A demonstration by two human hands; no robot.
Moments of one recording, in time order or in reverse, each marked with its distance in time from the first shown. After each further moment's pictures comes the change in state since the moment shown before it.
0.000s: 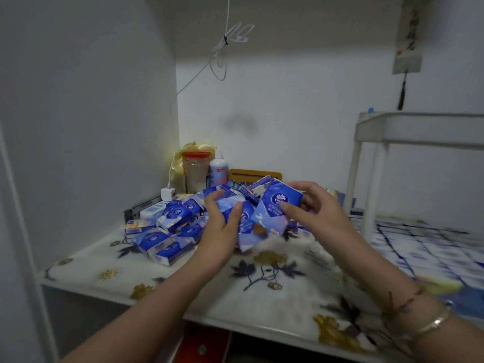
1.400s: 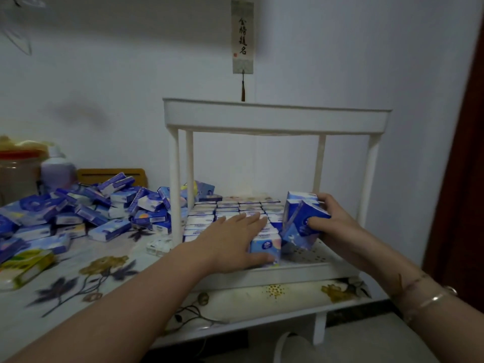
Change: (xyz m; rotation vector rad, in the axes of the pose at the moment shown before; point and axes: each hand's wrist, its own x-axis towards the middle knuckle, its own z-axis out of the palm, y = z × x) left_hand -0.050 0.064 0.243 0.988 -0.973 0.631; right_hand -0.119 0.003 -0.281 -0.024 0.334 0.341
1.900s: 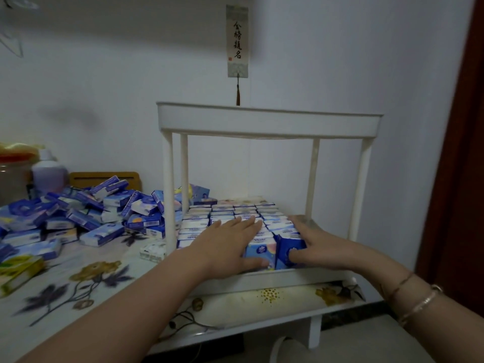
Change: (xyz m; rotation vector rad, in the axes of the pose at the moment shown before) left_hand 0.002 0.002 0.001 0.017 -0.005 0.003; right_hand -0.010 -0.009 0.011 -0.863 -0.354 0.144
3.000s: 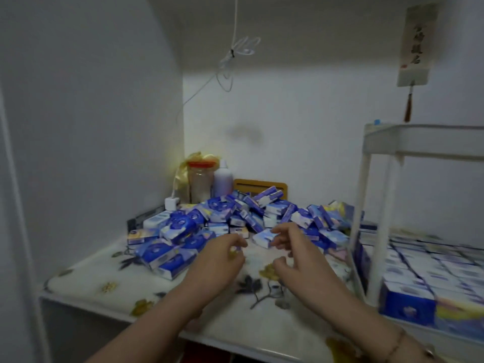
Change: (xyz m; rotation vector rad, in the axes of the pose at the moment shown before) left_hand -0.214 -0.185 0.016 -0.466 0.524 -0.702; right_hand 0.085 -0.224 0.196 0.154 0.218 -0.619
